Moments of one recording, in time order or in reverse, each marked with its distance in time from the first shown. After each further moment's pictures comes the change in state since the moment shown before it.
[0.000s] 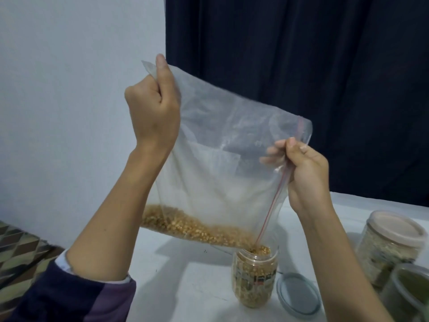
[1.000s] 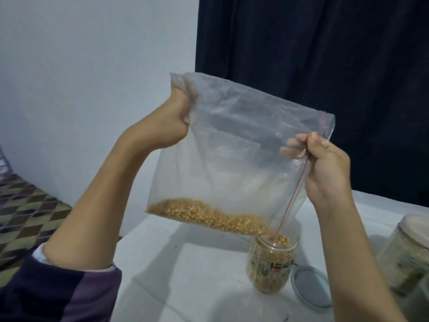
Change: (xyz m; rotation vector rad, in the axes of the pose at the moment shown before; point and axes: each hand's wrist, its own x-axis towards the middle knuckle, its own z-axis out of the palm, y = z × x) left_hand 0.006 -0.018 -0.061 0.287 -0.901 -0.357; right_hand 0.001 0.009 0.010 0.093 0.023 0.123
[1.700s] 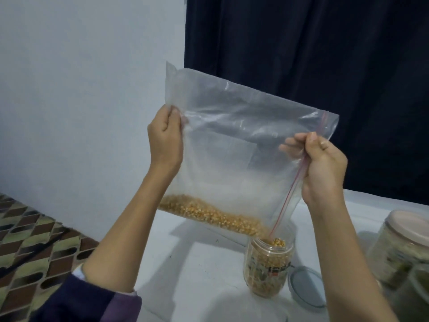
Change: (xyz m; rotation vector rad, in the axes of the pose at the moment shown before) left_hand 0.000 -0.018 0.052 -0.475 0.684 -0.058; right_hand 0.001 0.005 -0.002 -0.115 0.071 -0.184
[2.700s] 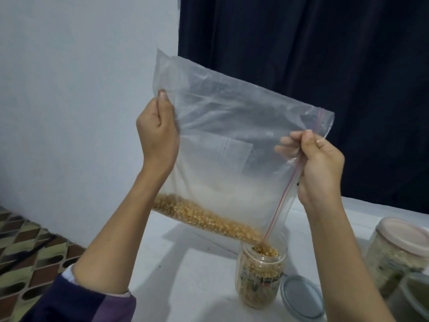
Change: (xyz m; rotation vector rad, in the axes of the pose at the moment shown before) left_hand 0.009 0.011 0.016 -0.025 0.116 0.165; right_hand 0.008 -0.013 0.004 -0.033 -0.023 -0.039
